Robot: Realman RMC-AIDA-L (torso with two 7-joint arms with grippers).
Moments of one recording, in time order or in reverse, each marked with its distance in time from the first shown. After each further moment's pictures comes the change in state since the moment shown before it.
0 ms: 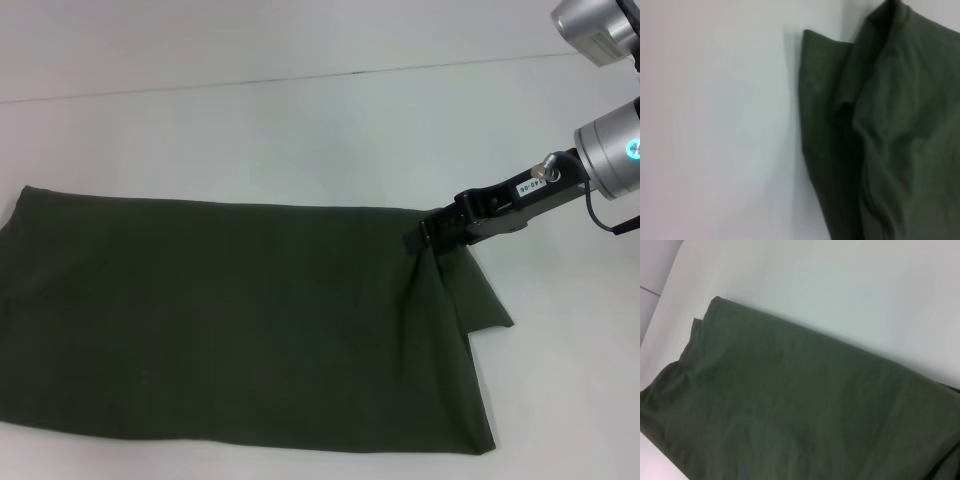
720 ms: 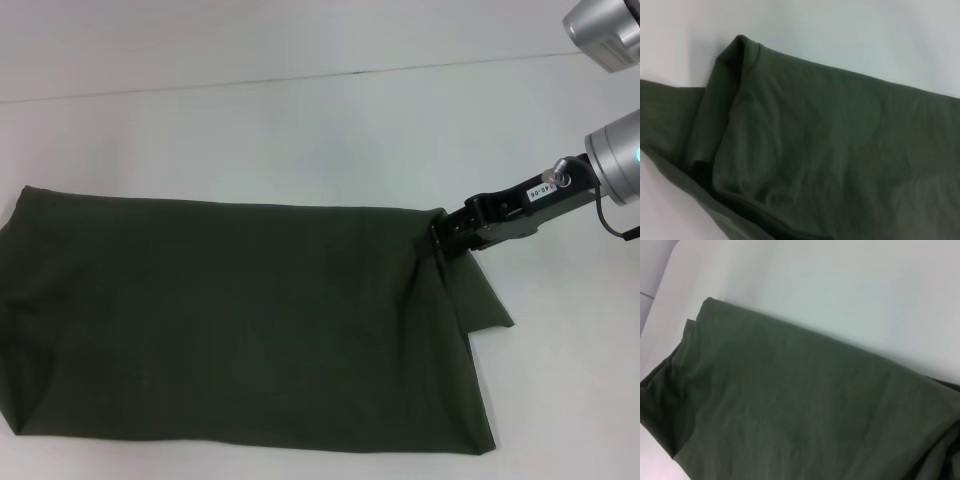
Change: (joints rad) left arm -0.063 -0.004 -0.026 -0.131 -0.167 0.014 0.087; right arm -0.015 -0.008 0.006 0.003 -0.004 -0.004 0.002
